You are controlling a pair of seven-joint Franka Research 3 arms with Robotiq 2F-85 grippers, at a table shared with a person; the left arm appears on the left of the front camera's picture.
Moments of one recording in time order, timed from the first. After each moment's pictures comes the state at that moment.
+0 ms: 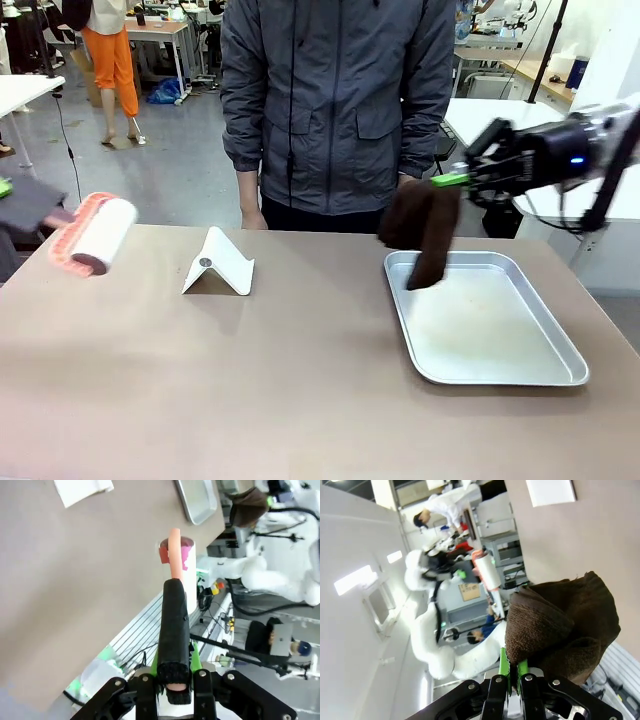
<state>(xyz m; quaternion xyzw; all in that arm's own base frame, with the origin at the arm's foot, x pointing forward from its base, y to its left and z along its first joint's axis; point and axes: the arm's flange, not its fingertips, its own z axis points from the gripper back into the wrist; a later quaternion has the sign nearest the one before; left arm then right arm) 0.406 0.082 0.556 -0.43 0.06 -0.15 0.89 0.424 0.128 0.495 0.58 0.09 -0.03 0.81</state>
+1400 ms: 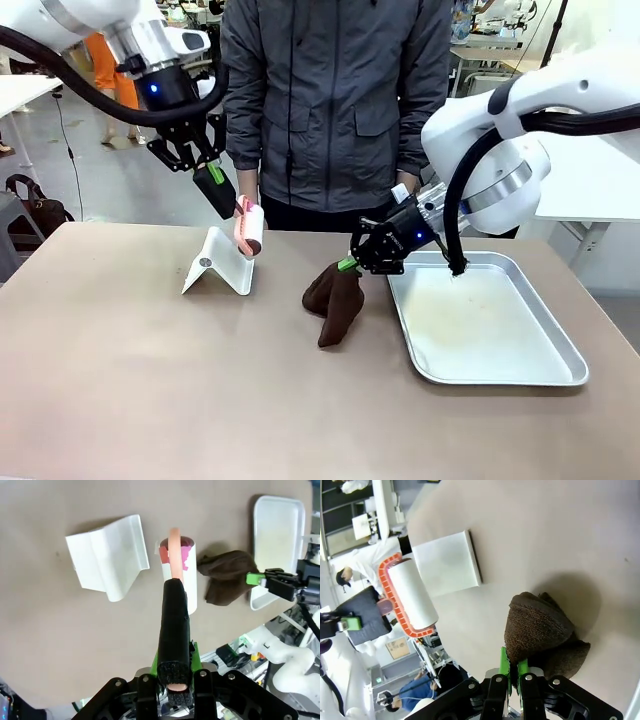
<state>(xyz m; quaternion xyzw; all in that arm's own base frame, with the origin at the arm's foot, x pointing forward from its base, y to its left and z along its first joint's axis) 0.574 -0.159 0.526 -0.21 0.09 -0.03 0.97 0.495 0.233 0.349 0.41 0.01 -0.08 0.91</state>
